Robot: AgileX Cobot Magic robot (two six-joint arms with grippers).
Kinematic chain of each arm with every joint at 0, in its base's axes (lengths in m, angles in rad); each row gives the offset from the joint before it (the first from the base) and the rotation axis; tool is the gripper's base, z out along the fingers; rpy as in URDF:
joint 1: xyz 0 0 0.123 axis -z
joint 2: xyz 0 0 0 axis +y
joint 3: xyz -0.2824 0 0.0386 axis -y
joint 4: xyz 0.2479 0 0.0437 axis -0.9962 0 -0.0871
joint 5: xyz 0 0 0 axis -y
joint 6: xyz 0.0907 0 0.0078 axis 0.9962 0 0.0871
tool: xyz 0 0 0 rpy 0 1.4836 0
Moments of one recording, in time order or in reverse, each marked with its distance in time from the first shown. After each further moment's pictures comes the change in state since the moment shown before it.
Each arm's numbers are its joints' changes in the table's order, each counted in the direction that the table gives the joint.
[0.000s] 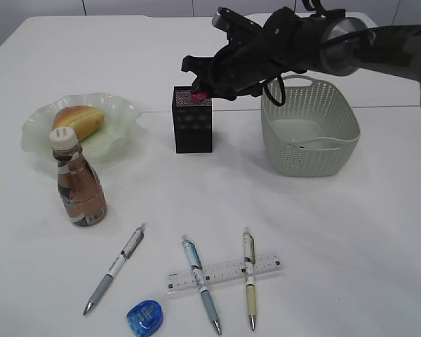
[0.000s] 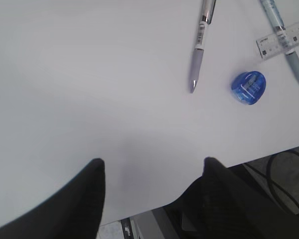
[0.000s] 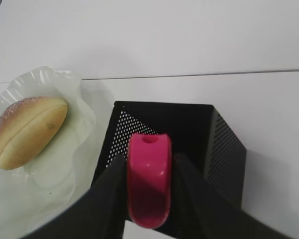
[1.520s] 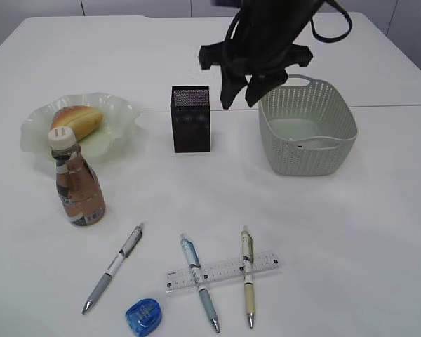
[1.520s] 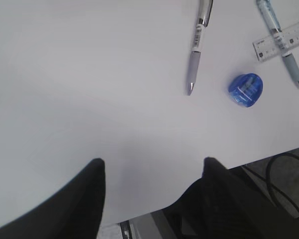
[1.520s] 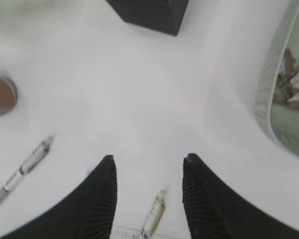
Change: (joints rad) left arm 0.000 0.000 0.000 0.003 0.010 0.000; right arm -0.060 -0.266 0.035 0.429 -0.750 0.176
